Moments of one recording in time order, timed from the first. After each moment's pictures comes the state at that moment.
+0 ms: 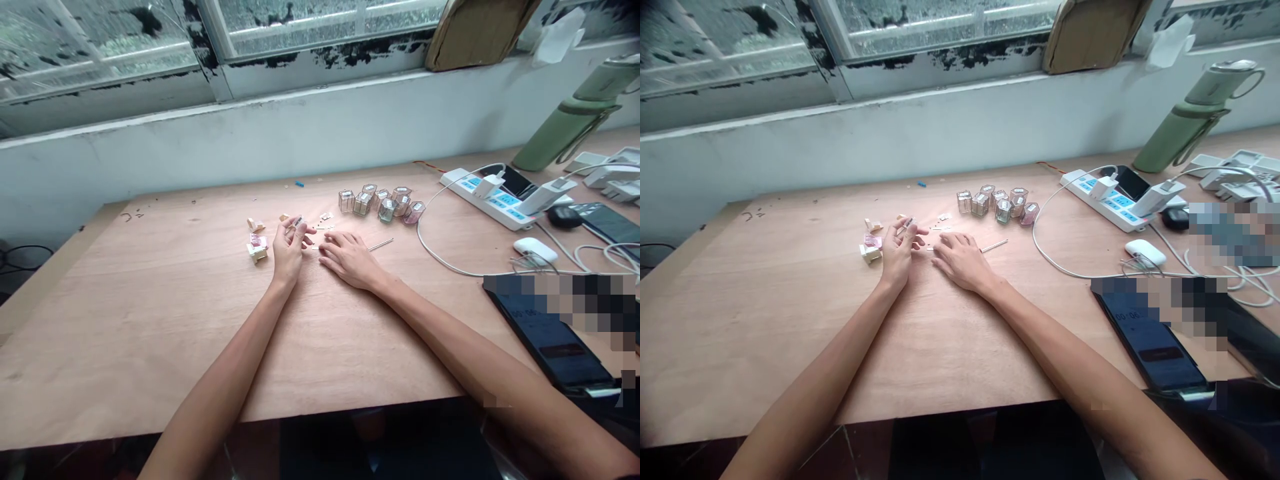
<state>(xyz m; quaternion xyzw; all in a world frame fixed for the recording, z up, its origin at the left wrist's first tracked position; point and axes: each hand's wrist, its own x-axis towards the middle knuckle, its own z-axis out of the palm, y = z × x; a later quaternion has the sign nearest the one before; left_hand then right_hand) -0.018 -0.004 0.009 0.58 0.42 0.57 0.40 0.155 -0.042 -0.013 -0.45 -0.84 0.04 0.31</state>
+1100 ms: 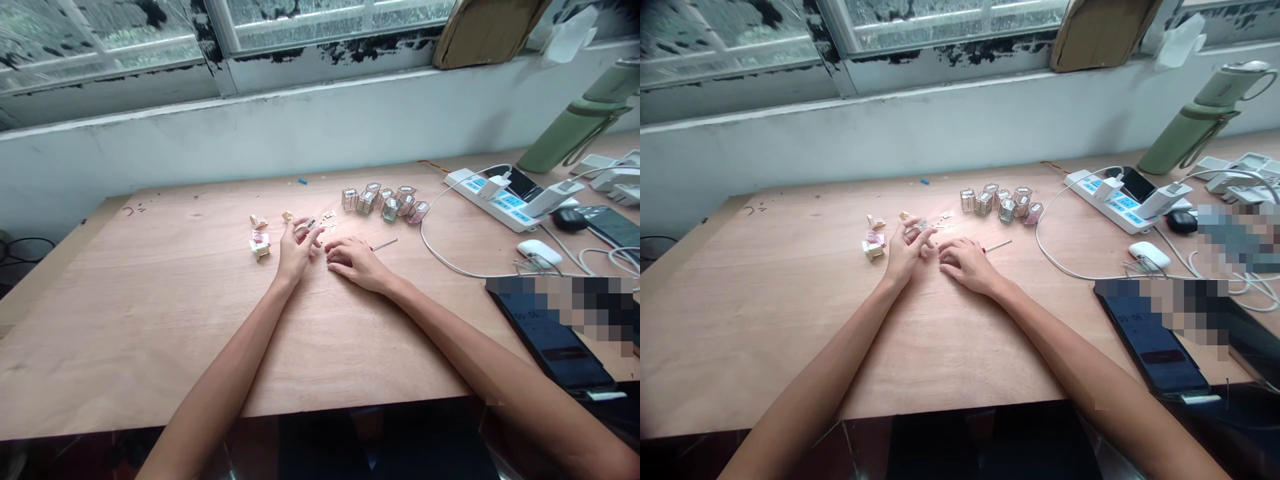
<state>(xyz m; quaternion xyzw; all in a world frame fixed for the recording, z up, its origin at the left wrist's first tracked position) -0.015 -0.008 0.011 0.58 0.42 0.53 0.46 0.167 -0.047 -0.014 -0.40 -0.82 0.19 0.36</state>
